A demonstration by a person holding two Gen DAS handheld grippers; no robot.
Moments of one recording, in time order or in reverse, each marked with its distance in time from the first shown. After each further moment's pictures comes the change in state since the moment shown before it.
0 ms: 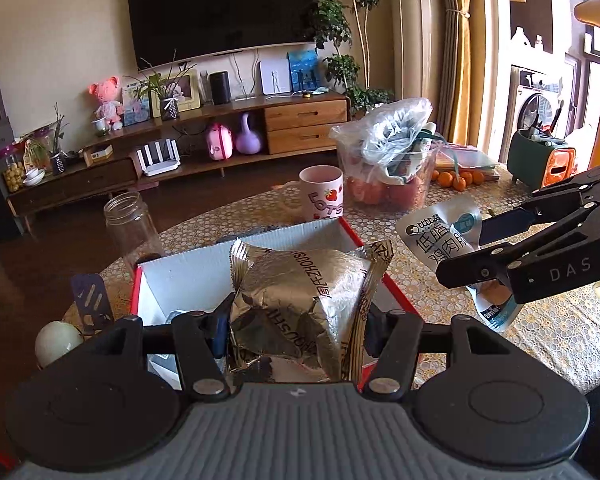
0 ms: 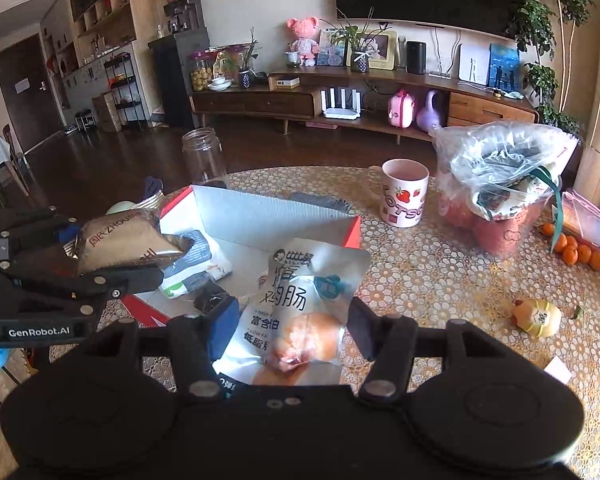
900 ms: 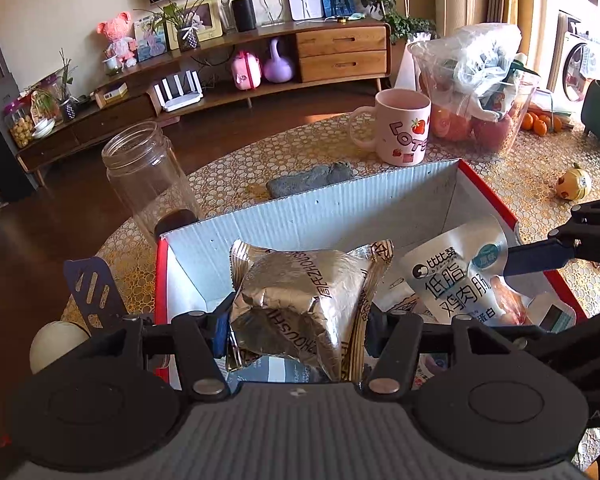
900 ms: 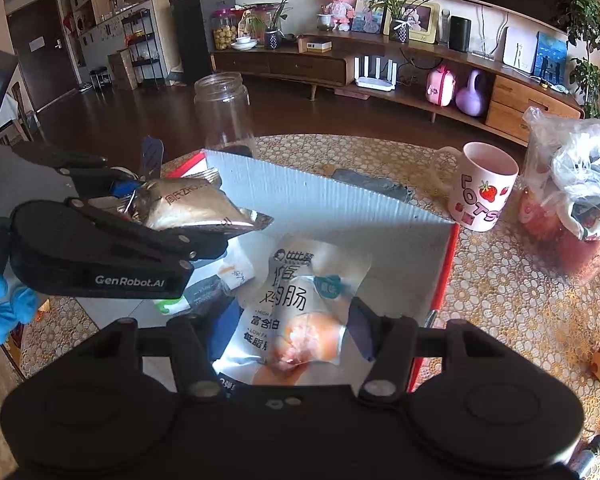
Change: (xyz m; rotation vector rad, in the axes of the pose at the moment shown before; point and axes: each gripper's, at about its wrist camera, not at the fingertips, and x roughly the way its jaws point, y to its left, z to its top) left arm 0.128 0.070 0.009 0.003 0.229 0.070; right arm 0.121 0.043 0.016 -0.073 0.109 0.031
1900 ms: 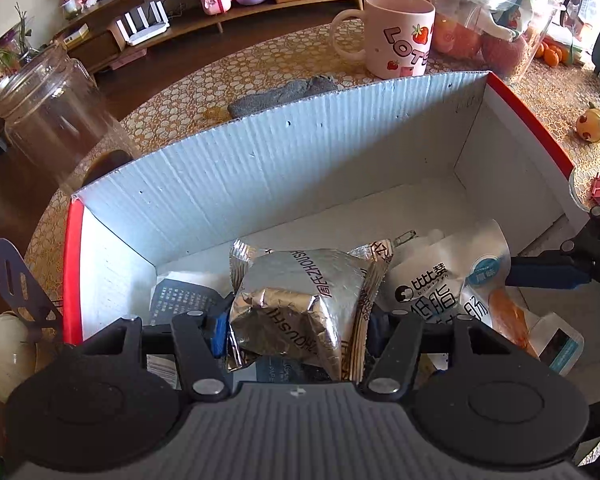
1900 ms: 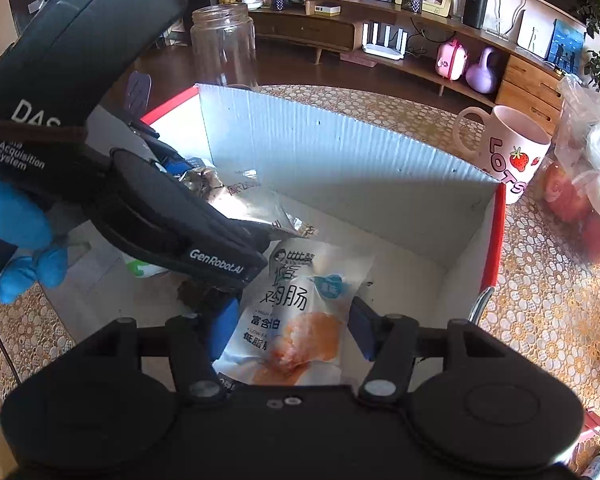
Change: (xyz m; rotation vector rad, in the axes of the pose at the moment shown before) left arm 0.078 -0.009 0.004 0.042 0.251 -0.062; right arm 0.045 0.009 -0.009 -0.055 0.107 -0.013
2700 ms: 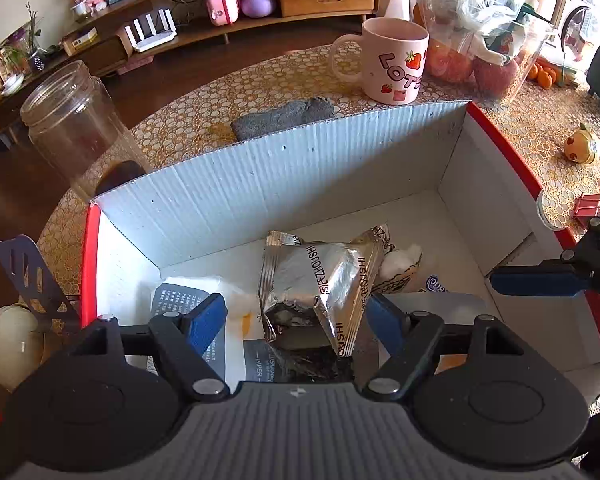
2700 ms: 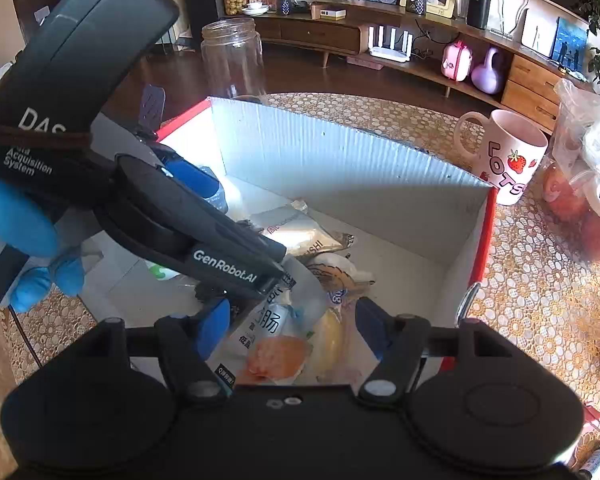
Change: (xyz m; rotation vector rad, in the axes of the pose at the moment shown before) left arm -0.030 -0.005 0.000 -0.035 -0.050 -0.004; right arm -0.023 -0.003 -0.002 0.013 -0.020 0.036
